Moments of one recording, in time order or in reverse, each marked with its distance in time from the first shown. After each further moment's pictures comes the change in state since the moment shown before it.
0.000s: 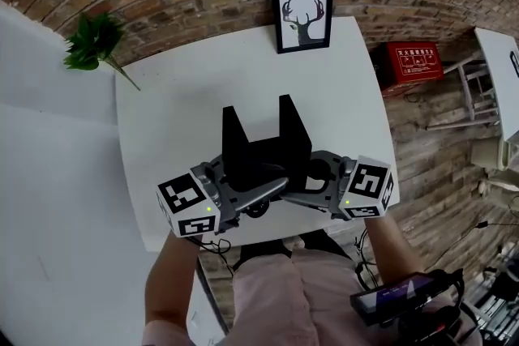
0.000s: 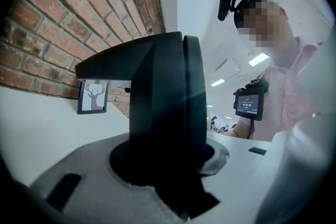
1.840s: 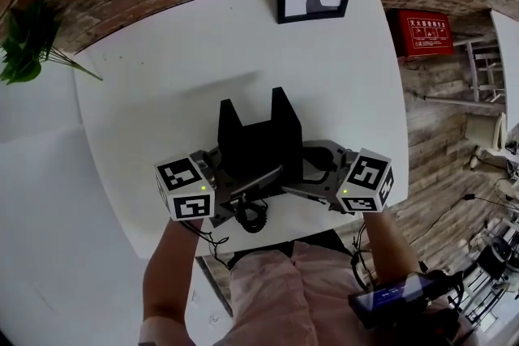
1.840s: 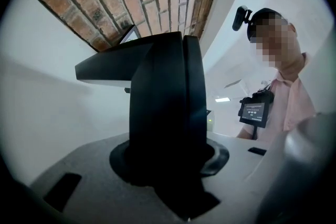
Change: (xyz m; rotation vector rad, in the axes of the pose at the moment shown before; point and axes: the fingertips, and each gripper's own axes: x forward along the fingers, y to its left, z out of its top) left arm 0.017 0.097 -0.089 -0.361 0.007 -0.048; right arm 0.022 -0.082 -0.085 0.283 0.092 -0.108
